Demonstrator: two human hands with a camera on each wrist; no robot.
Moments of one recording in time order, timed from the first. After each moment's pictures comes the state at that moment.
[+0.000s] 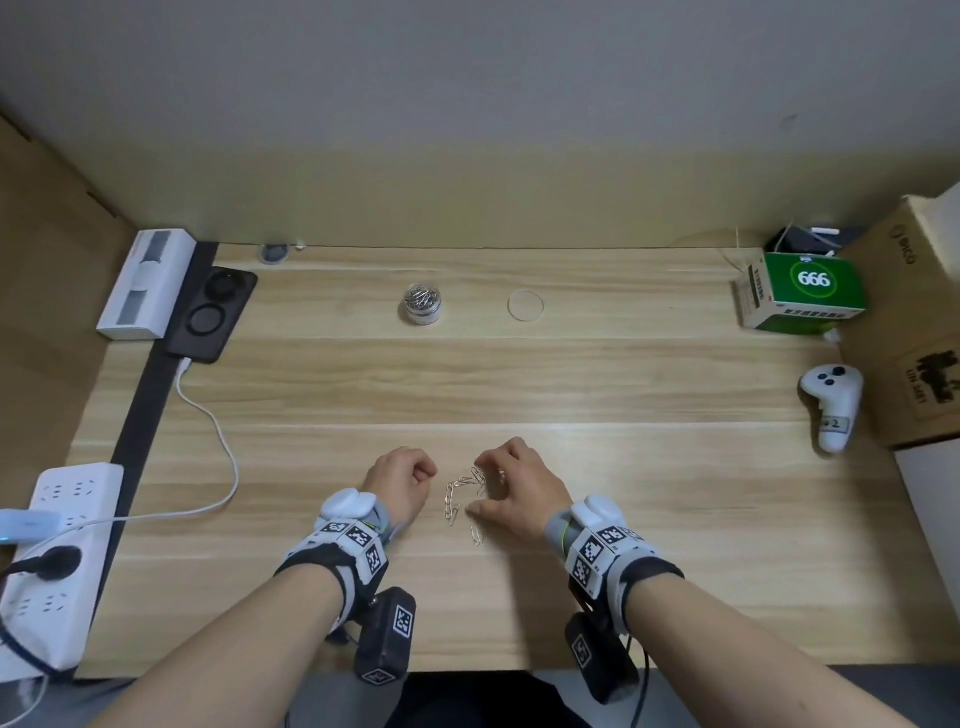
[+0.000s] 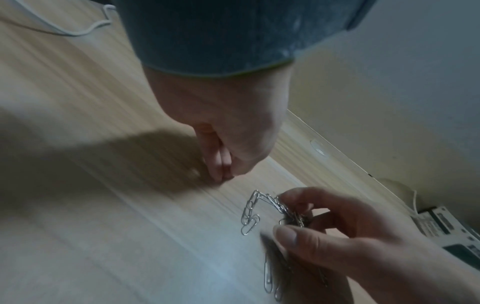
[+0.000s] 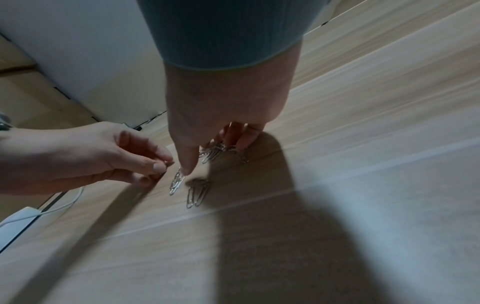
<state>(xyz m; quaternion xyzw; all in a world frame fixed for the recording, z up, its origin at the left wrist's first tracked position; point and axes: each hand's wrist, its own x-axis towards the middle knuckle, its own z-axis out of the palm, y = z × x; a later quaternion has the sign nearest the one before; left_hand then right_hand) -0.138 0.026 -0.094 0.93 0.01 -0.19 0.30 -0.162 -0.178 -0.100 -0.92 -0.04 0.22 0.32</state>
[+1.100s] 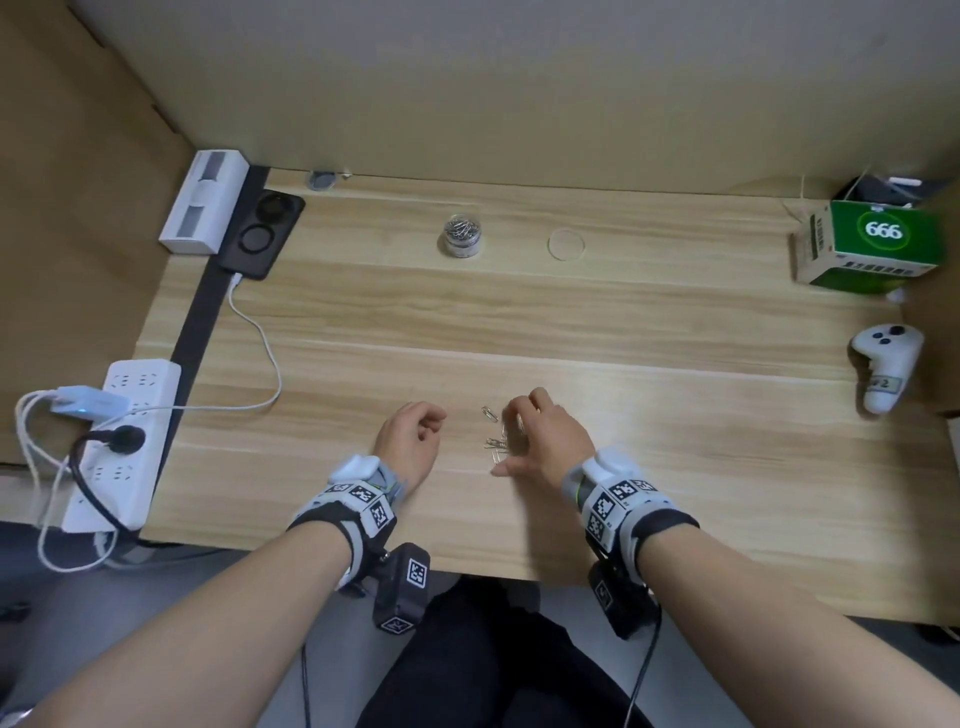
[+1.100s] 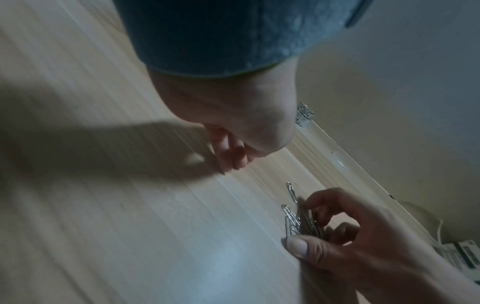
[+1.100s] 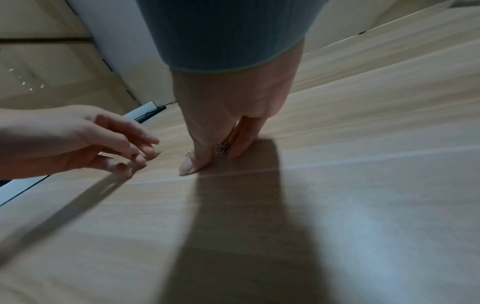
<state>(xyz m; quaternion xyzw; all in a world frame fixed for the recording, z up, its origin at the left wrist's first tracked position) -0.199 0.041 -0.104 0.90 0.09 -0.10 0.41 -0.188 -0.177 -0.099 -0.94 -0.10 0.21 0.24</state>
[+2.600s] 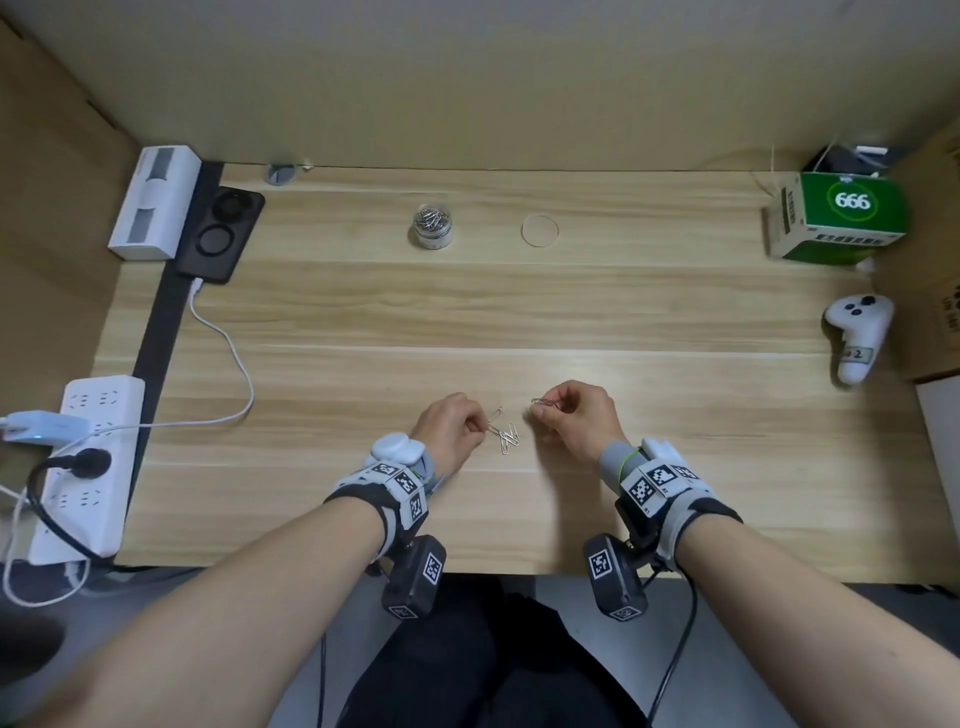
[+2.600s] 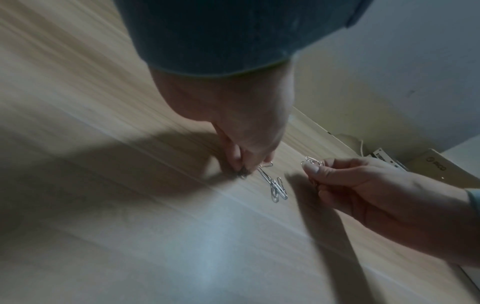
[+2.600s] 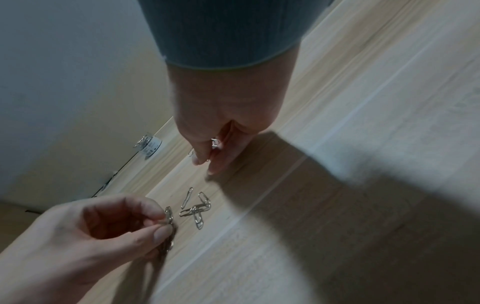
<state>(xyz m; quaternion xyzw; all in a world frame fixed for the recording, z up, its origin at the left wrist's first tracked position) -0.177 -0.015 -0.099 0.92 -0.08 -0.22 0.32 -0.184 -0.221 -0.108 -0.78 0.21 0.16 0.57</state>
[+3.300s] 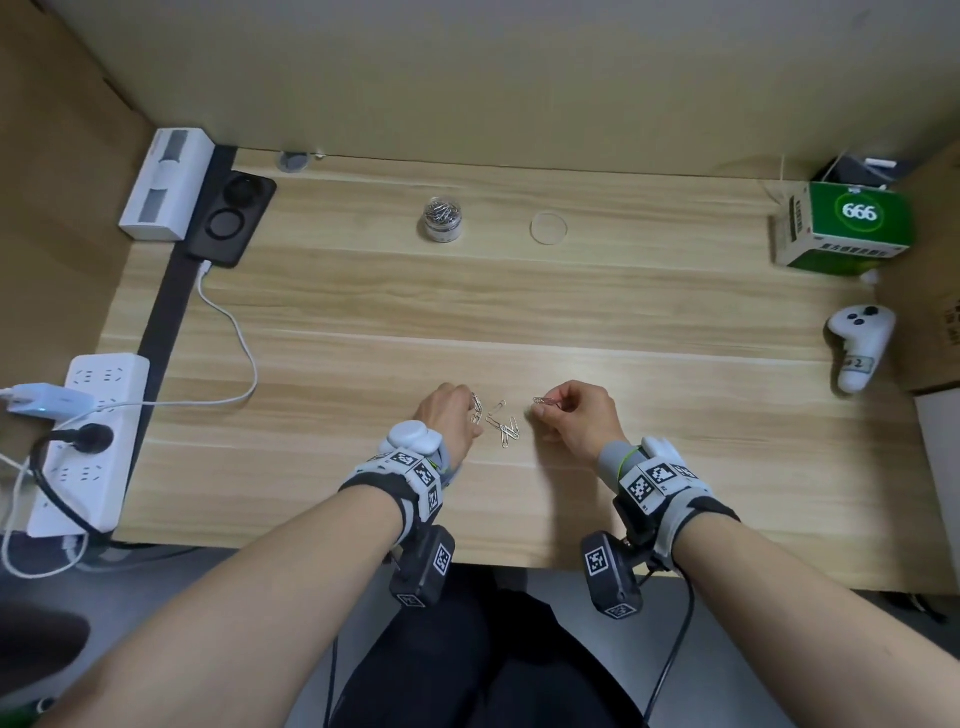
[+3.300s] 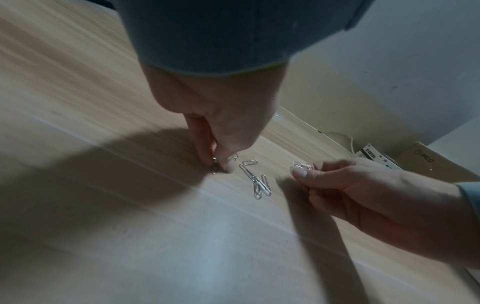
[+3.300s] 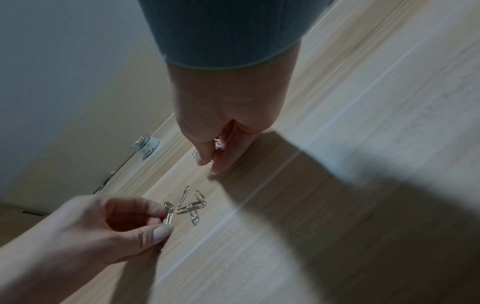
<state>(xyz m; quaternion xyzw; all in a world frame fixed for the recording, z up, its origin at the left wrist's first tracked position) -0.174 -0.021 -0.093 0.95 -0.01 -0.24 0.20 -0.186 -0.218 -0.108 -0.78 0.22 0.17 0.56</state>
